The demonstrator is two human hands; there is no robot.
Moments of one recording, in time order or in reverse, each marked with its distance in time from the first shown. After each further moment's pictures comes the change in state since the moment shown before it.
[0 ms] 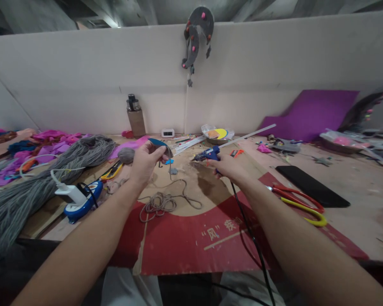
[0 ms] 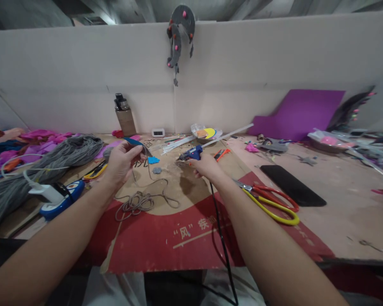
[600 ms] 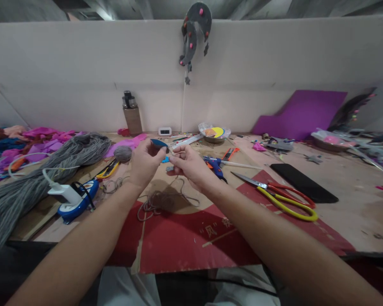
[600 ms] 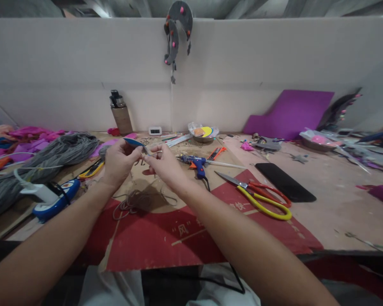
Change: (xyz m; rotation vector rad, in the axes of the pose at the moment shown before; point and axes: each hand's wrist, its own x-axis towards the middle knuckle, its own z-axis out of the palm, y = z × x) left_hand -0.011 0.009 0.002 0.571 0.044 0.233; right_hand -0.046 -0.071 0.070 0.772 -0.273 -0.278
